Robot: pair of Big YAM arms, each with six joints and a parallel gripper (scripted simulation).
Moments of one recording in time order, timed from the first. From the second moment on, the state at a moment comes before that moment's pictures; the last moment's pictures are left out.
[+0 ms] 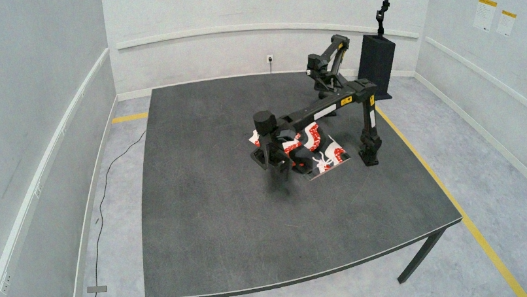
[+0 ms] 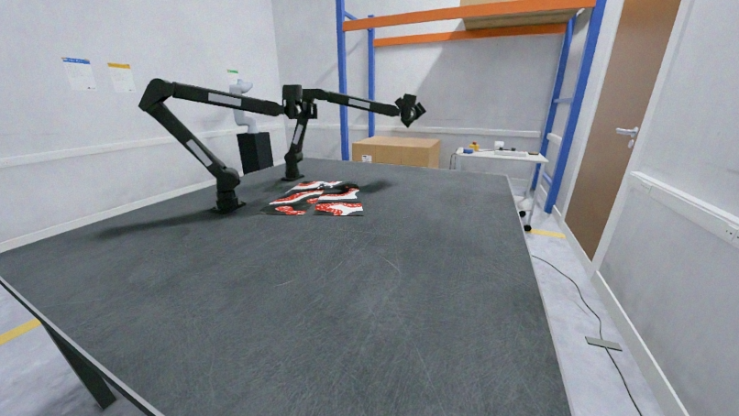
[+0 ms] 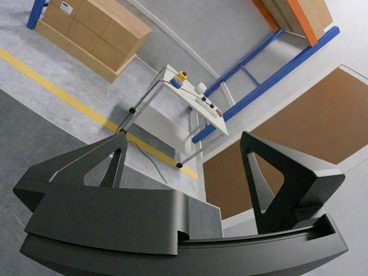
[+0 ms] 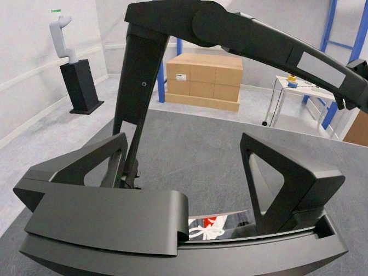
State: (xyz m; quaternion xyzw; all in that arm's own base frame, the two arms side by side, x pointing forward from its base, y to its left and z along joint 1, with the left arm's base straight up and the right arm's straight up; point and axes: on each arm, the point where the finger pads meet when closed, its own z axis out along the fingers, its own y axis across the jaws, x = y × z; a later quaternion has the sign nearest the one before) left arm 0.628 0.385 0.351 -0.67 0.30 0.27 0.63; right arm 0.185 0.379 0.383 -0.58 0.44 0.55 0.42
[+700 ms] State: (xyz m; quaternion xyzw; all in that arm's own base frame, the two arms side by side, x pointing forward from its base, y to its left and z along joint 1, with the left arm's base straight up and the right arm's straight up) left arm 0.627 0.383 0.353 -0.67 0.30 0.27 0.62; right arm 0.186 0.379 0.382 -0.57 0.44 0.55 0.42
